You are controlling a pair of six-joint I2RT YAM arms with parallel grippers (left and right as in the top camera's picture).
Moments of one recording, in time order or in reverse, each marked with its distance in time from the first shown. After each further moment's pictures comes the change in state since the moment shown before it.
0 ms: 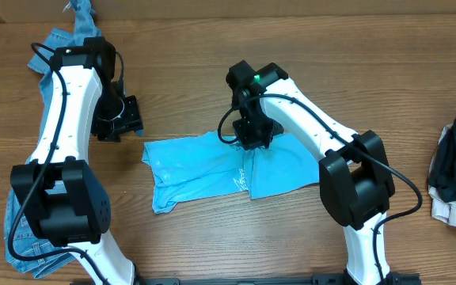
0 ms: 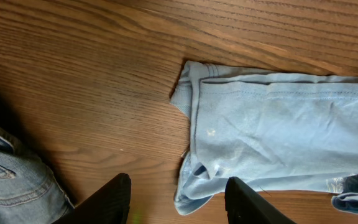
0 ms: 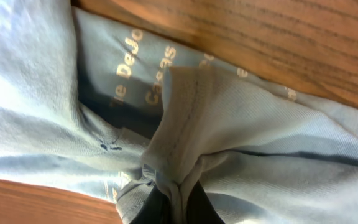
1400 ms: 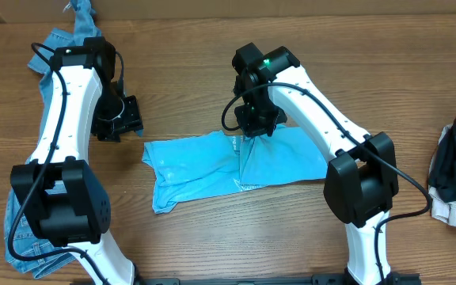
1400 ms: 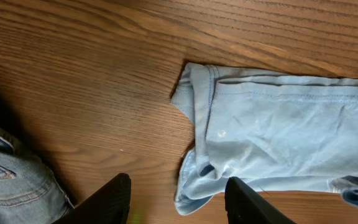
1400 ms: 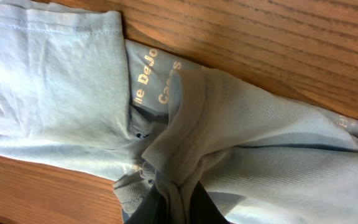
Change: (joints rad) left arm 0.000 0.000 0.000 0.001 0.000 0.001; right arm -0.038 0.000 0.139 -0.077 -0.056 -0.015
